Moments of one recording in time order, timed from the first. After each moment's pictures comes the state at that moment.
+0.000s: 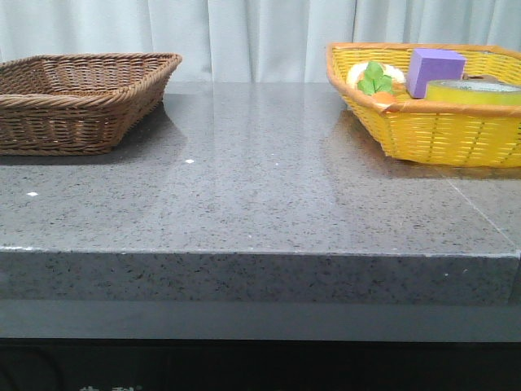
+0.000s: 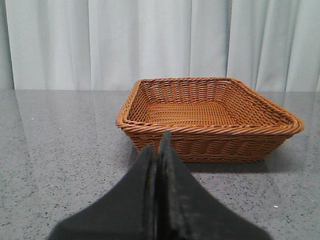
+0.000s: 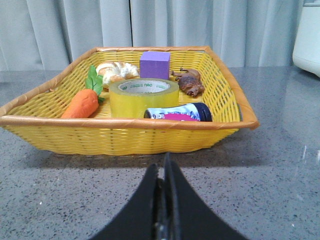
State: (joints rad) left arm -0.03 0.00 0.00 -0.10 -0.01 0.15; right arm -0.03 -0.01 0.03 0.04 0.03 0.04
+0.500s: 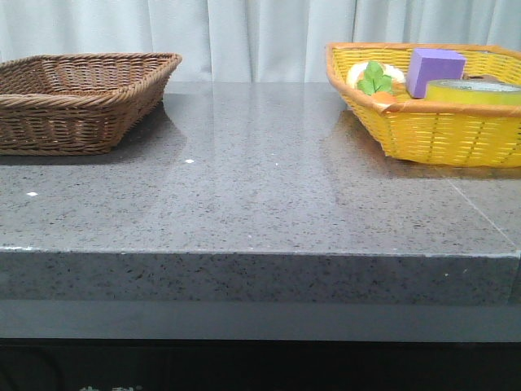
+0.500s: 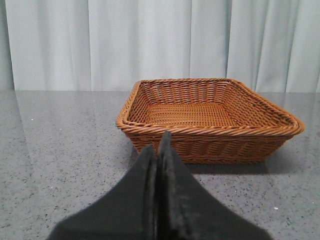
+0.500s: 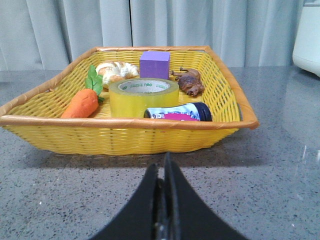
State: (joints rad) left arm -0.03 0.00 0.00 -0.10 -0.02 0.15; right arm -0.03 -0.01 0.03 0.04 0.03 0.04
